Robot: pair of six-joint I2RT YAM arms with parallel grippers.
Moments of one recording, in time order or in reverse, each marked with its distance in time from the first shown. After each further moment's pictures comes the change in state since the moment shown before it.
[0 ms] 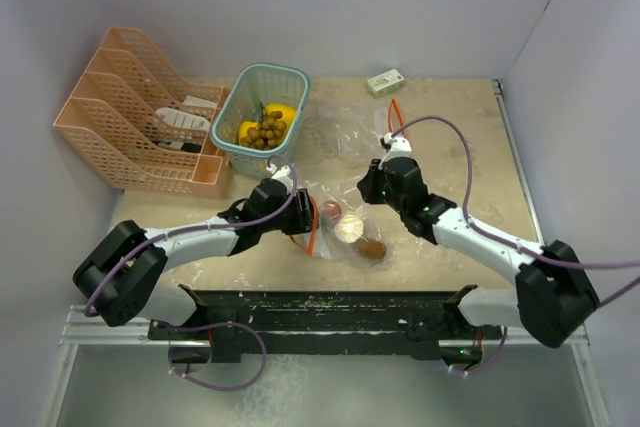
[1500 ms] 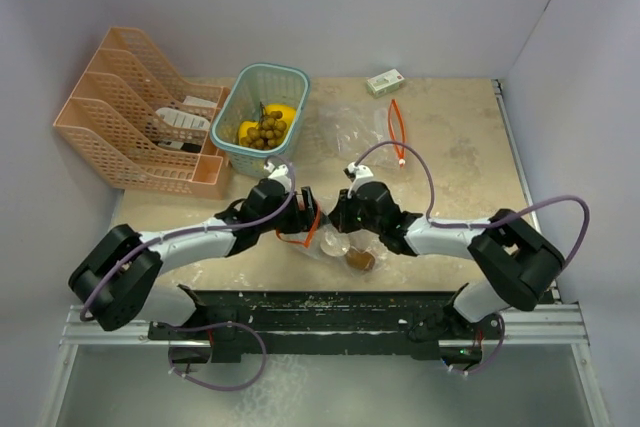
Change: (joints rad) left arm 0.002 -0.004 -0.004 0.005 -0.027 0.026; right arm 0.166 0.304 -0.107 0.344 -0.200 0.059
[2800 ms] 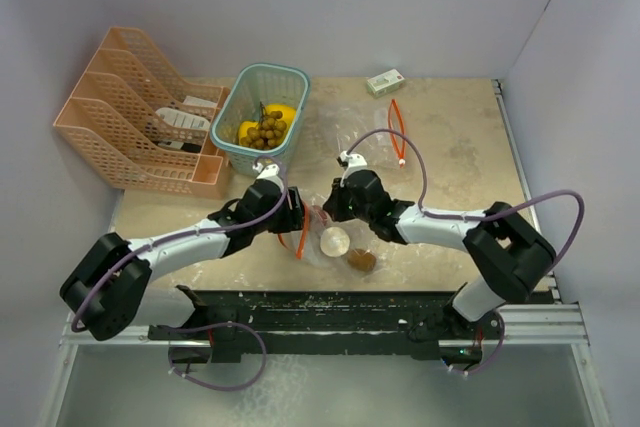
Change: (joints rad) left arm 0.020 -0.090 -0.003 -0.154 -0.142 0.044; right arm 0.005 0.012 0.143 -0.145 0.089 -0.027
